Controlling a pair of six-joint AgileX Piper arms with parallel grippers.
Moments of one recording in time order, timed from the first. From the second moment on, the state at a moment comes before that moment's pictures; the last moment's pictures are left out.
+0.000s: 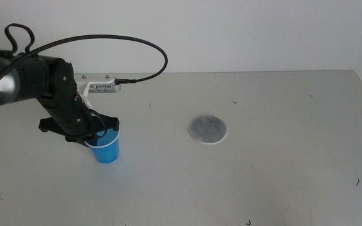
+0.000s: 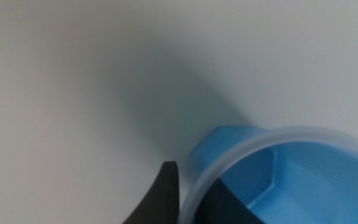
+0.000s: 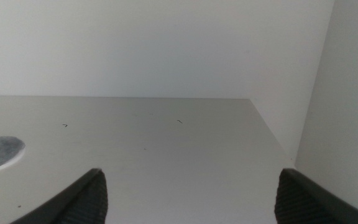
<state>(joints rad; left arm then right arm) -0.20 1.86 -1.23 -0.01 0.69 -0.17 -0.05 -0.02 0.03 -0.03 0.14 0.03</state>
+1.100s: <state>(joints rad) -0.31 1.80 -1.76 -0.02 1.22 -0.23 -0.05 -0.02 0.03 -0.03 0.14 0.03</state>
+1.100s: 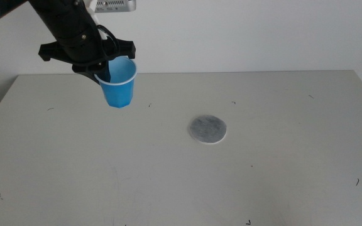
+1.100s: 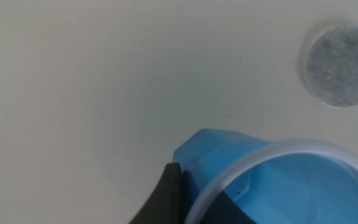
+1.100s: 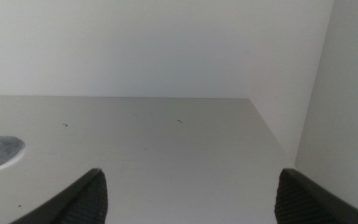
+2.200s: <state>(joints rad) -0.54 2.30 -2.22 -0.09 1.21 -0.30 -0.05 -0.02 0.03 -0.03 0.14 0.03</state>
